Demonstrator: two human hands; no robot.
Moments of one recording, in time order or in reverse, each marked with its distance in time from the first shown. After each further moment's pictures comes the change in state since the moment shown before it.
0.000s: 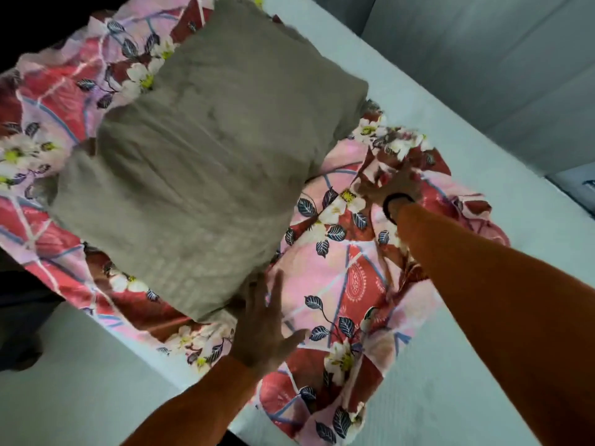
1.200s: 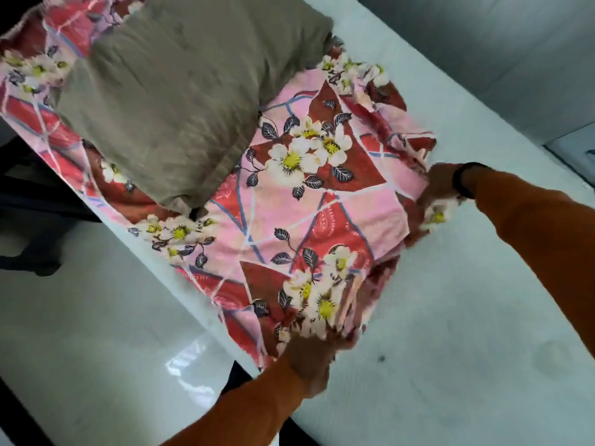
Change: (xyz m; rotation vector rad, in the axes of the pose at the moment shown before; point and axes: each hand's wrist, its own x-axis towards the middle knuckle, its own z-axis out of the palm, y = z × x) left_hand -0.210 0.207 0.171 -0.011 -0.532 0.104; right_hand -0.058 0.186 -0.212 -0.770 -0.525 -0.293
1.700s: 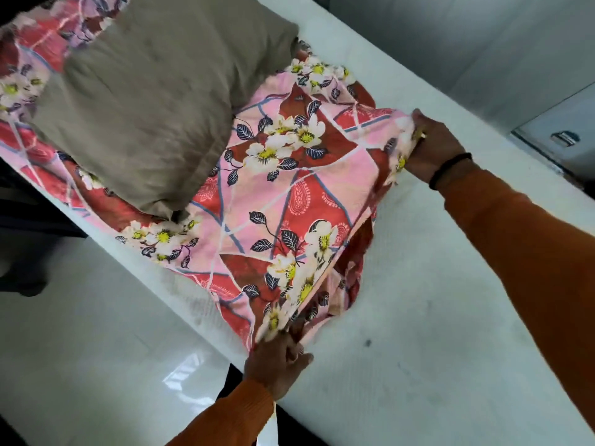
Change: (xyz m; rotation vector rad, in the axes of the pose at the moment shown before) left_hand -0.044 -0.006 0.010 -0.309 0.162 -0.355; right_hand -0.038 0.002 -0.003 1.886 0.049 -0.311
